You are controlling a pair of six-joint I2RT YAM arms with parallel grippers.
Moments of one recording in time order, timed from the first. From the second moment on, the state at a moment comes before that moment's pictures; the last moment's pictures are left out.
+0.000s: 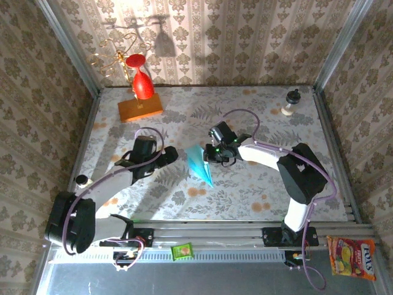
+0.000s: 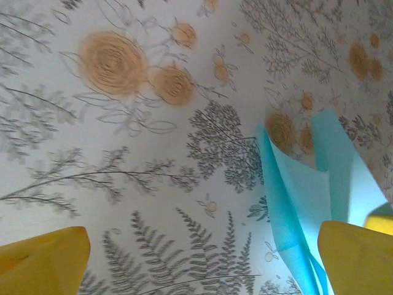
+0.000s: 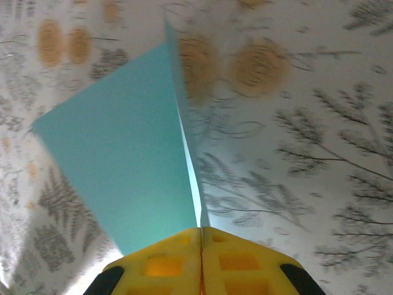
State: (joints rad) left arm -0.45 1.27 0.61 -0.17 0.15 -0.73; right arm 0.59 1.79 1.11 -0.32 -0.26 0.66
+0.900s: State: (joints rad) left arm -0.73 1.67 0.87 -0.08 0.15 -0.92; right arm 0.50 1.79 1.00 -0.24 -0.30 0.68
